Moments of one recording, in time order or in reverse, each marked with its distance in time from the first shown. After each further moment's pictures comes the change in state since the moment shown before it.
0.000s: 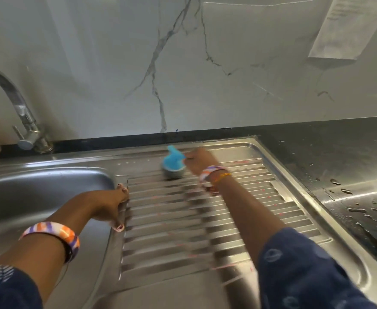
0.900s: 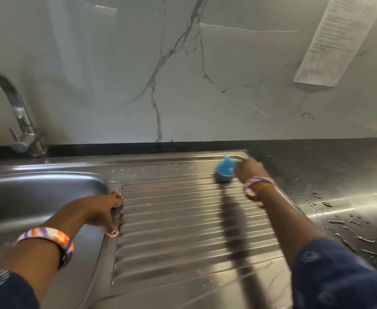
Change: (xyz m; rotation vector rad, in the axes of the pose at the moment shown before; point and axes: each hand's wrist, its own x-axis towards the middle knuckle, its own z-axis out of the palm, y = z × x) left_hand -0.010 -0.003 0.002 -0.099 0.052 0.009; right_hand -0.010 0.078 -0.051 -0.089 0.205 0.260
